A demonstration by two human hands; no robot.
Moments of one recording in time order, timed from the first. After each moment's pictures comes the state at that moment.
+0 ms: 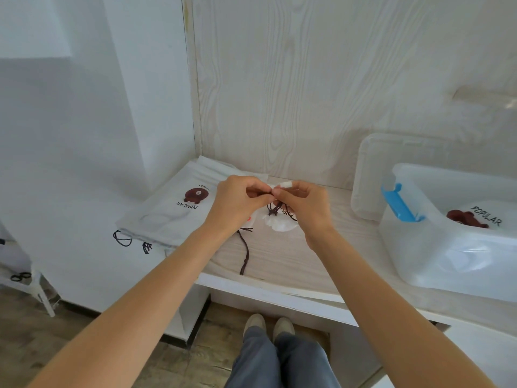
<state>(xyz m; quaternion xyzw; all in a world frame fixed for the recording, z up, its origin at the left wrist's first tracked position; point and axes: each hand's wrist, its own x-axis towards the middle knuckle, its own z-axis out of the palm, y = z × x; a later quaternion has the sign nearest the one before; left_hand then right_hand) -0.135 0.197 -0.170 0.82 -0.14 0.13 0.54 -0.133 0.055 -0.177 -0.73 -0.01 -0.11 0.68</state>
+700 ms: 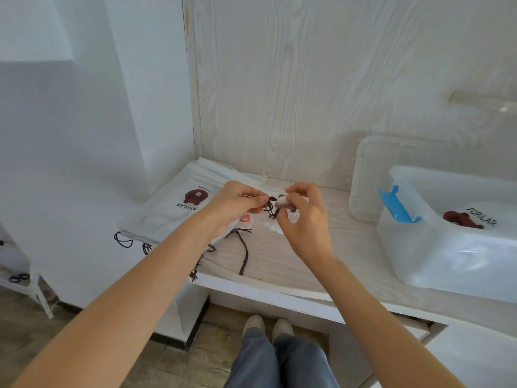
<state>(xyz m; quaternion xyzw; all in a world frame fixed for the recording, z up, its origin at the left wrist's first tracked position) -0.127 0.203 -0.164 0.80 -0.06 -0.07 0.59 -0.145 0.053 -0.208 -0.85 -0.15 -0.36 0.35</state>
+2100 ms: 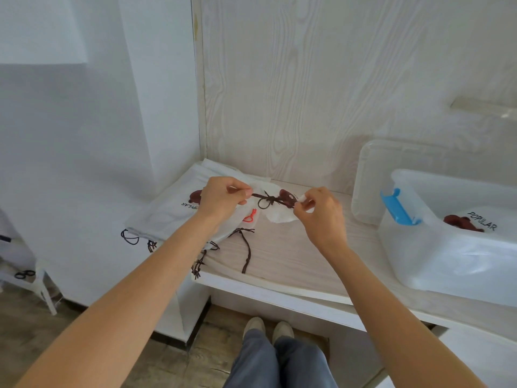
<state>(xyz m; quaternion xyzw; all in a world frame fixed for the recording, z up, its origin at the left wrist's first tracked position) -0.116 0.220 -0.176 0.80 -0.01 0.11 0.59 -0.135 0.032 -0.194 -0.90 -0.04 -0.27 0.35</state>
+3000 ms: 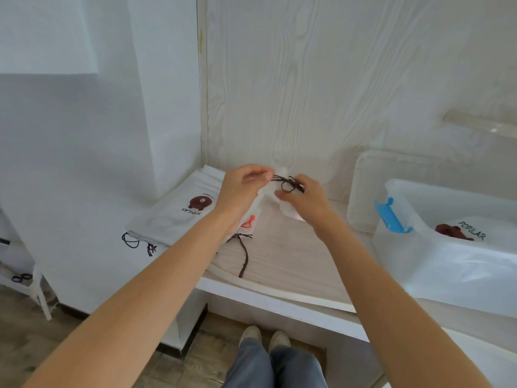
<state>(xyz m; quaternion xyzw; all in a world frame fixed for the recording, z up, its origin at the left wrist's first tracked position) -0.137 0.186 -0.142 0.71 -0.08 0.11 0.69 -0.121 0.044 -0.151 -0.84 -0.06 -0.12 0.52</state>
